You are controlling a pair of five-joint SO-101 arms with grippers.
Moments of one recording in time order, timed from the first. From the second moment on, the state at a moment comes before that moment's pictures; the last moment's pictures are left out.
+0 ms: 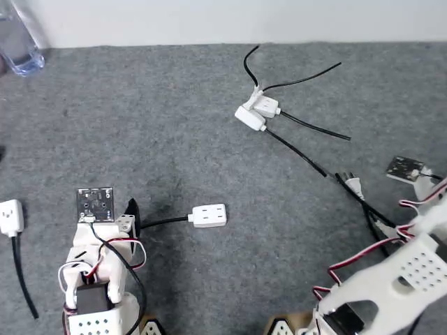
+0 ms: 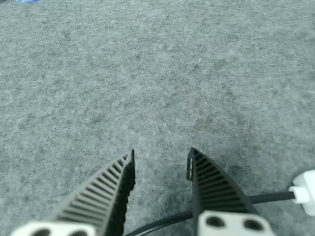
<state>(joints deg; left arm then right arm) -12.6 -102.4 96.7 55.8 2.6 48.6 38.8 -14.4 80.3 100.3</state>
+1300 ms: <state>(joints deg) -12.6 -102.4 96.7 55.8 2.6 46.2 36.3 -32.4 94.0 85.8</state>
